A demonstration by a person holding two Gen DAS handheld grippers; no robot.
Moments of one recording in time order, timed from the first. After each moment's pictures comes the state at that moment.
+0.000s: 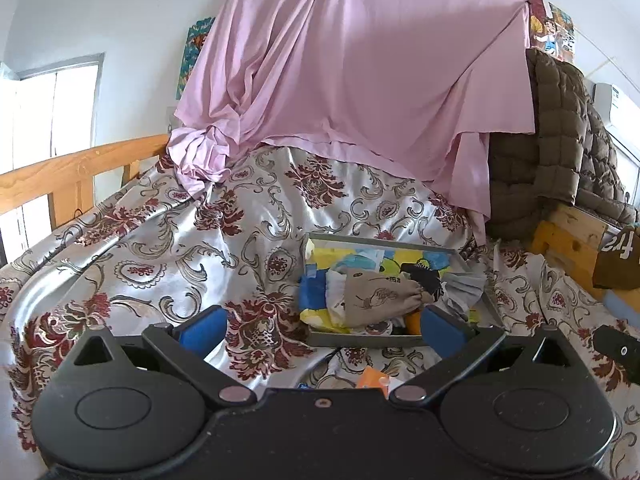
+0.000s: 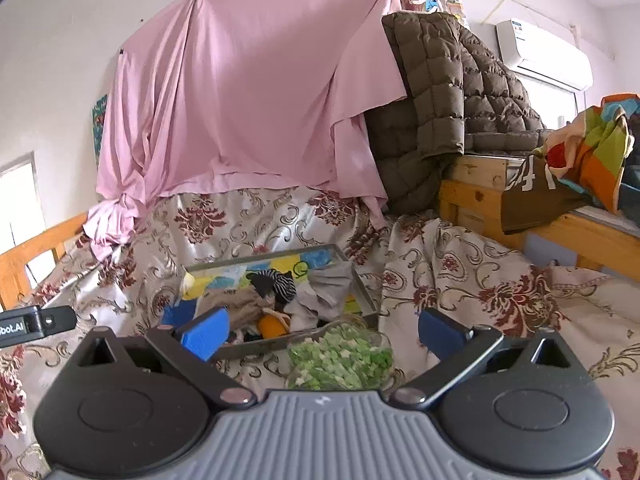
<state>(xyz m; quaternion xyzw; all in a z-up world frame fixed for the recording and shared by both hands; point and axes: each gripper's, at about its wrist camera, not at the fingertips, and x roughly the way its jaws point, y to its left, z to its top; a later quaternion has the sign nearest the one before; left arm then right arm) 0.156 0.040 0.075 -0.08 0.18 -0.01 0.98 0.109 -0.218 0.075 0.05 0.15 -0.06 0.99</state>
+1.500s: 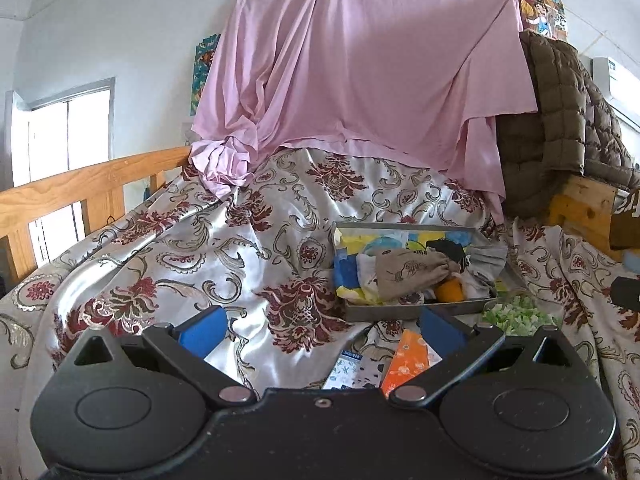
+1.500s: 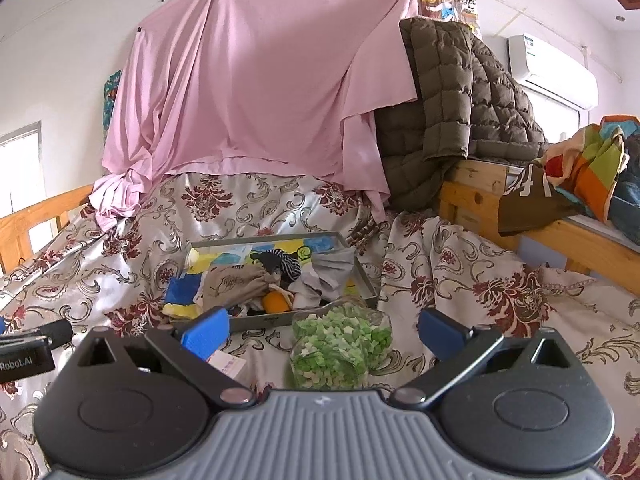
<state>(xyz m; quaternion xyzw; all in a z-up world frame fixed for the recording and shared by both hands) 0.113 0.048 0.044 -0.04 0.17 0.02 0.98 0.083 -0.198 0.067 0.01 0.16 -0.05 0.99</state>
